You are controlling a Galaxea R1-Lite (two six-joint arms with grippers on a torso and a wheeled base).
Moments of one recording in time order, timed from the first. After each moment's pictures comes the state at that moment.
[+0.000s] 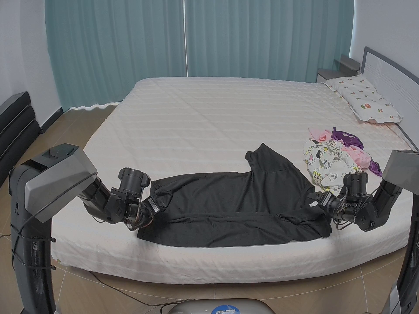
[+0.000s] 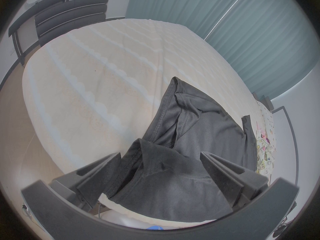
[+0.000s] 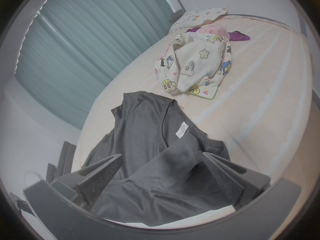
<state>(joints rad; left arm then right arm) -0.26 2.33 -1.09 -0.35 0.04 -0.85 0.03 2.24 -0.70 -0.93 0.09 0.73</state>
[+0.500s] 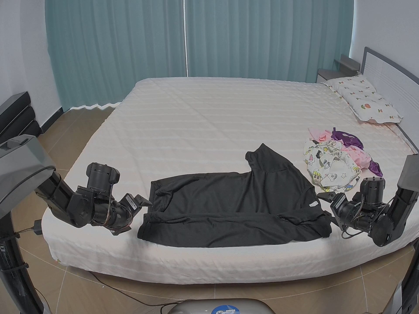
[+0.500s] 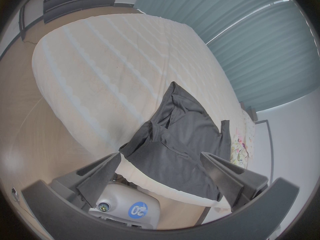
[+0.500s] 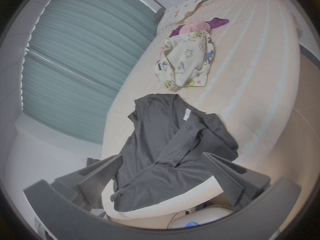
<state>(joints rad) -0.19 2.06 -0.81 -0.43 -0.15 -0.96 0.03 2.10 -0.40 -1.22 0.19 0.94</state>
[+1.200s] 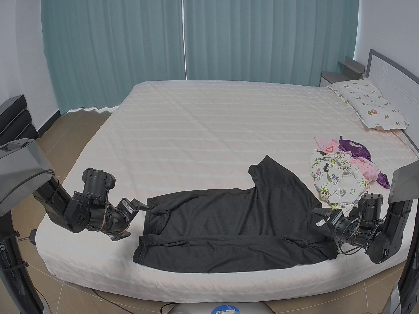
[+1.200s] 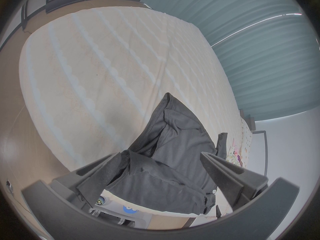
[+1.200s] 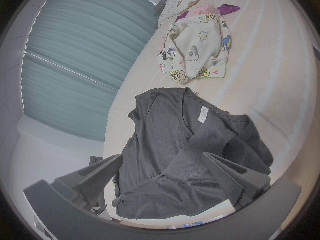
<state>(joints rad) -0.17 2.08 -0.77 -0.47 -0.19 -1.02 0.06 2.20 -0.25 -1.40 0.21 0.96</state>
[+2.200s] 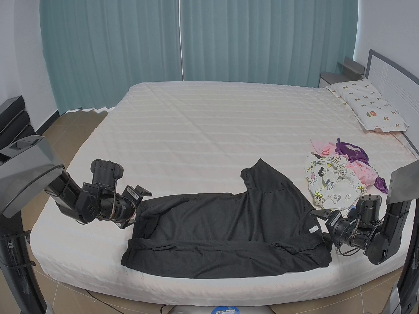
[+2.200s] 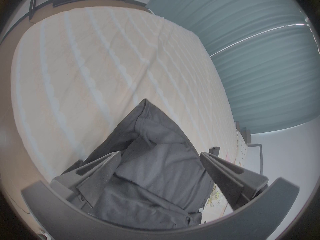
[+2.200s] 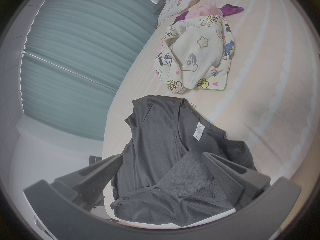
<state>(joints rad) -0.20 2.18 -0.94 -0.47 -0.10 -1.10 0.07 2.21 -0.25 -1.41 0.21 0.96</state>
